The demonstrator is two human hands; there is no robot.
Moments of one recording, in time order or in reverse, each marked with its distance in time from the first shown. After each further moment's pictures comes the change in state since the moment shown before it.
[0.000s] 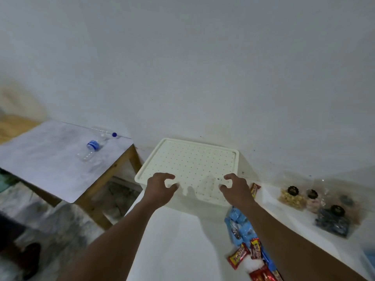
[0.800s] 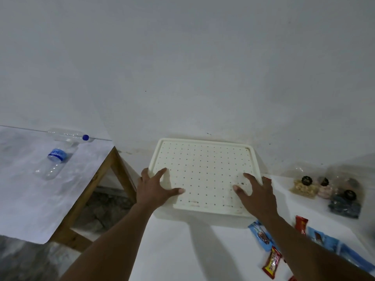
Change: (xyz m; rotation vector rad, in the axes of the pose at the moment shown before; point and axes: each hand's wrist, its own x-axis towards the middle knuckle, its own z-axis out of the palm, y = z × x) left_hand 0.142 -0.105 -0.010 0.206 -0.155 0.001; right_hand 0.044 0.007 0.076 -0.277 0.348 0.155
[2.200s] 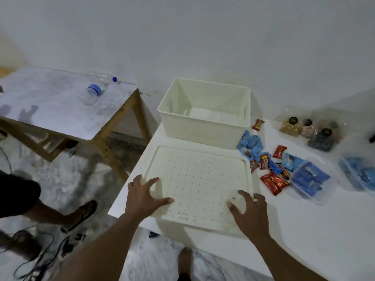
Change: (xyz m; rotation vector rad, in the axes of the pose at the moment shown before) left_hand -0.348 -0.129 0.076 -0.020 -0.009 -0.120; right_hand -0.330 0.145 0.025 -0.010 -0.113 -0.055
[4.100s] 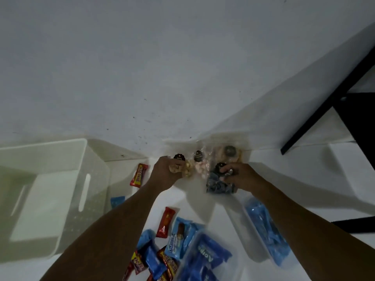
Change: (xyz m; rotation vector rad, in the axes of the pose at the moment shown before) left_hand 0.268 0.589 0.278 -0.142 -0.371 0.381; right_hand 0.460 0.304 -0.245 0.523 -0.308 0.281
